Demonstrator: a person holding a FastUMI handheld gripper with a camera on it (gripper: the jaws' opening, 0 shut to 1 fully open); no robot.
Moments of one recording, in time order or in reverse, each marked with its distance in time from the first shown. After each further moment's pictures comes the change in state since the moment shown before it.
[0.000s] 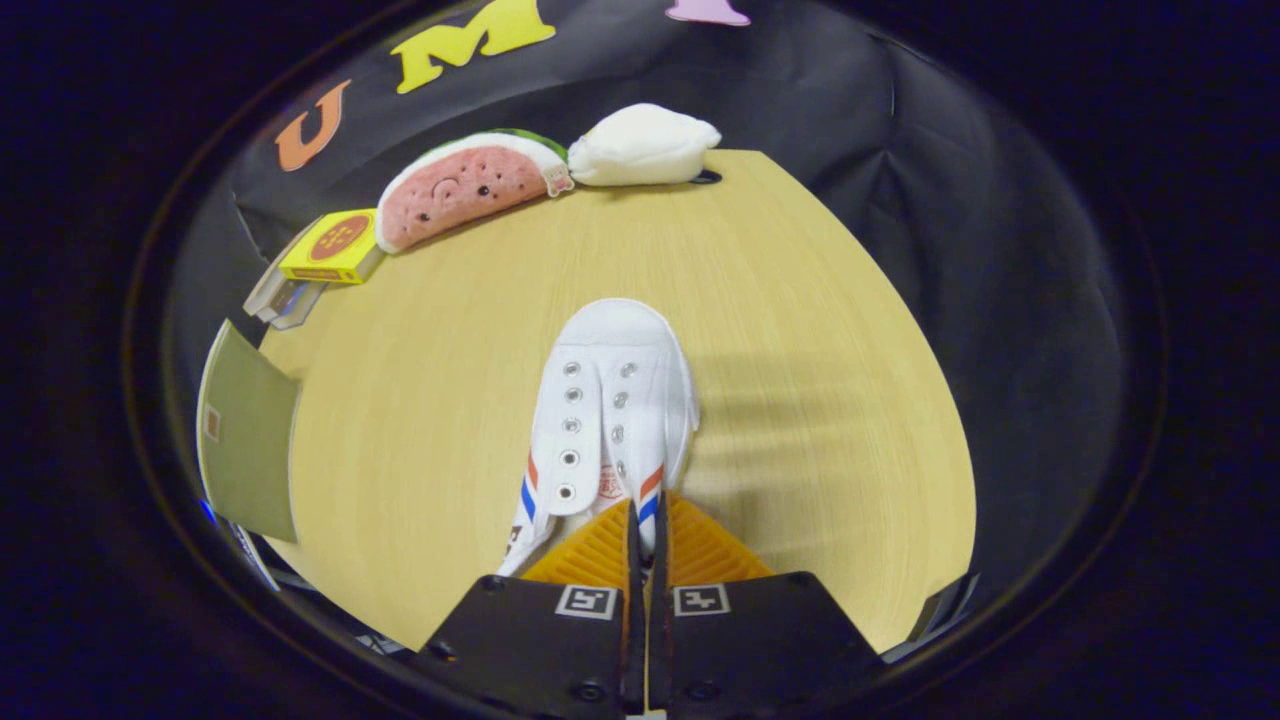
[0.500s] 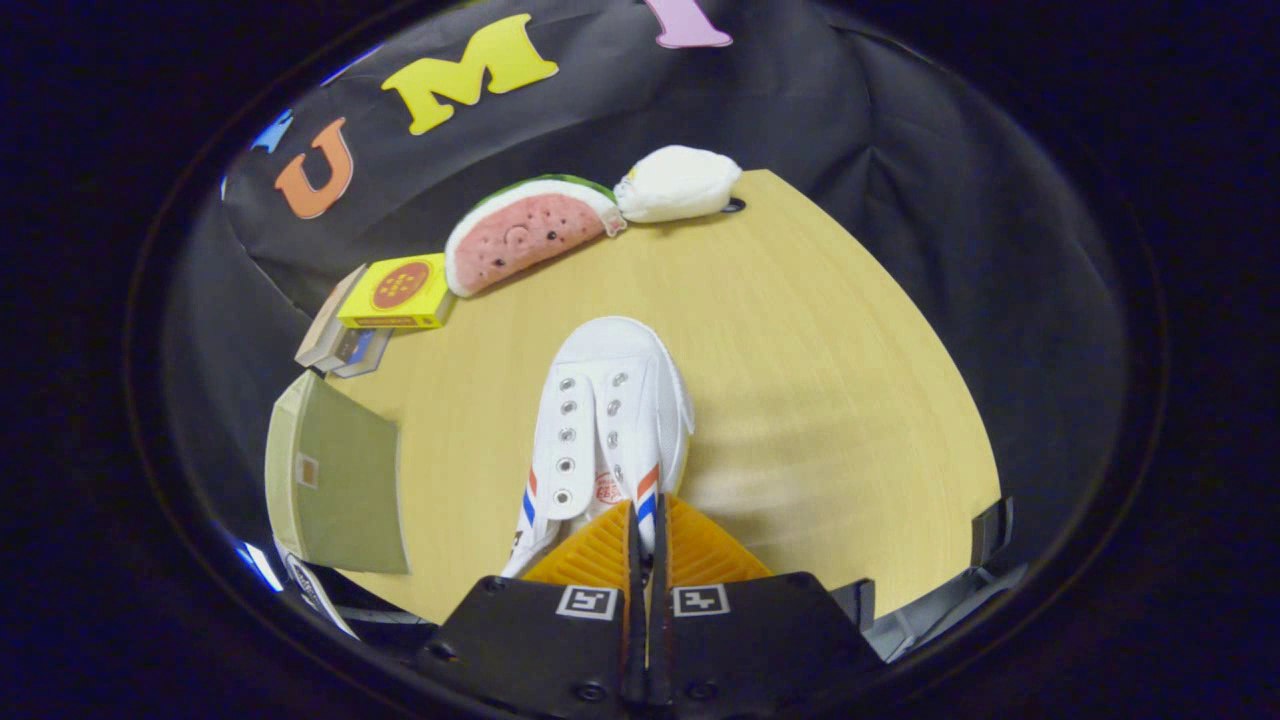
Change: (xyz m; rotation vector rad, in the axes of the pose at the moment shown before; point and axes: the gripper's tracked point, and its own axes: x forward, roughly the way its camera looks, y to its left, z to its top) arm -0.108 0.116 -0.015 0.064 -0.064 0.101
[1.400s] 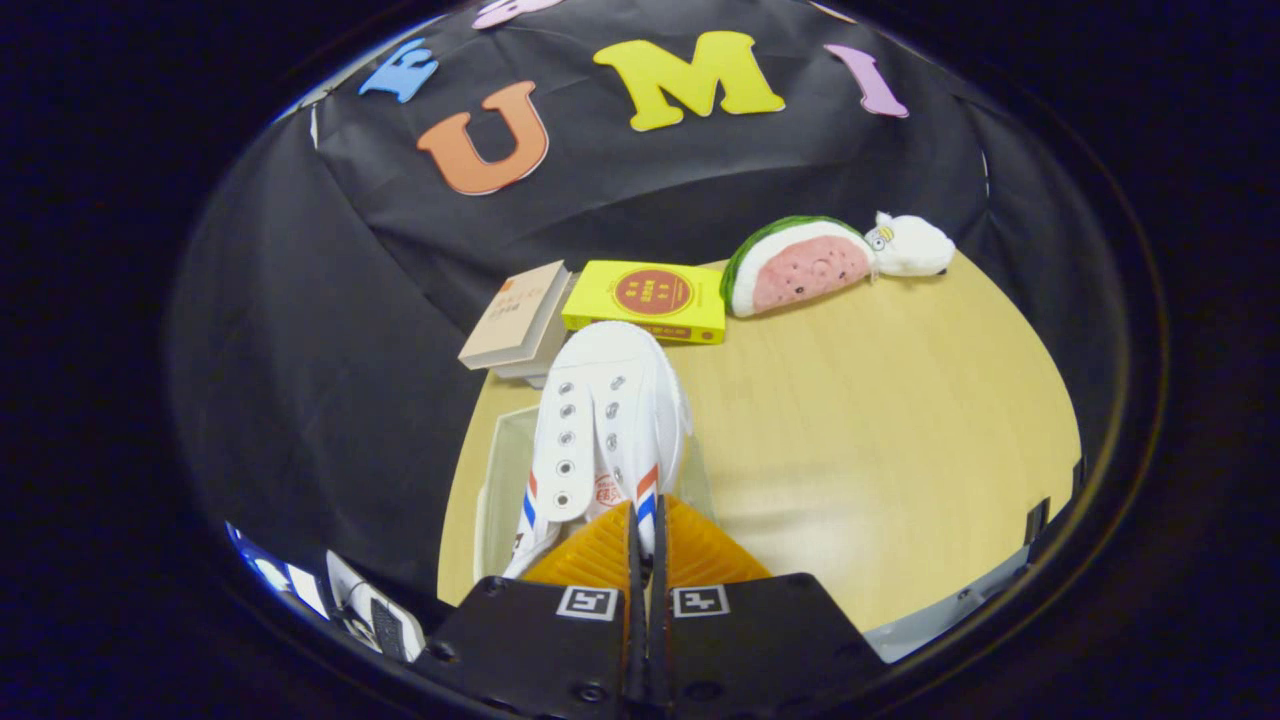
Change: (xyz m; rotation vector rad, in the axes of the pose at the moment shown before) arm -0.007 0.367 -0.055 -0.117 -0.083 0.119
